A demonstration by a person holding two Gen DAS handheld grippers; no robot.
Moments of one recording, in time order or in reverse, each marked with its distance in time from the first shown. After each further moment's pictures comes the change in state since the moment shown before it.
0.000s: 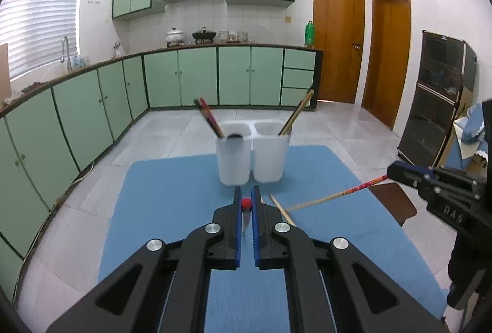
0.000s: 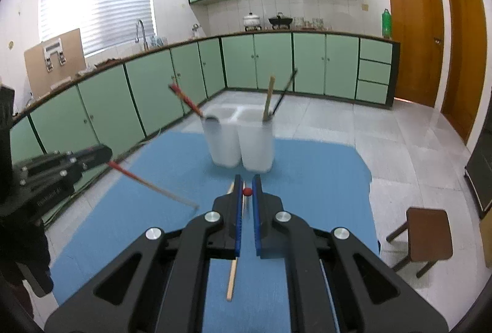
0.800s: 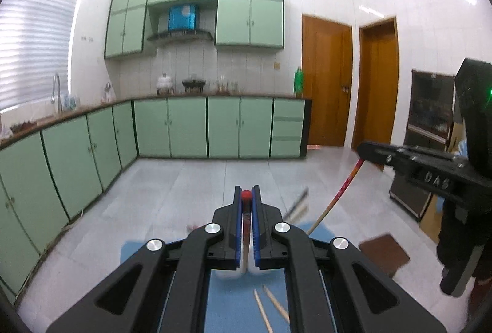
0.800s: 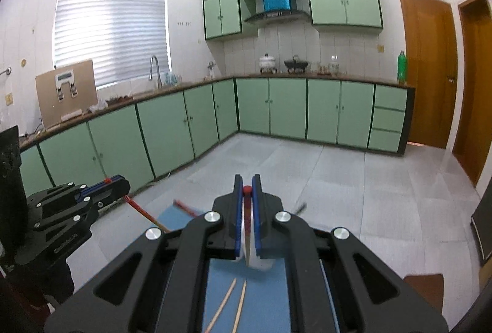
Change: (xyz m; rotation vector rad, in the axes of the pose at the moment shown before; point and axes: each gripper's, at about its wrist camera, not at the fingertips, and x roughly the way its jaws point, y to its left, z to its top) left arm -0.007 0.000 0.126 0.015 -0.237 -0.044; right arm 0.000 -0.009 0.167 -0.060 -0.173 0.053
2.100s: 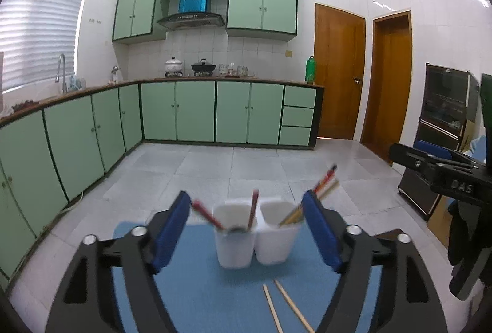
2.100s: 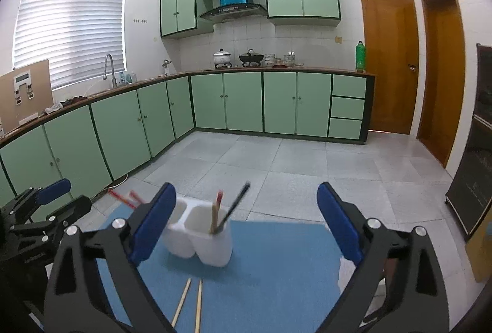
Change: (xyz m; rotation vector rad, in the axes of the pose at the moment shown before) left arm 0.047 0.016 -0.064 -0.050 0.083 0.033; right arm 0.031 -0.042 -0.072 0.064 0.018 -0.204
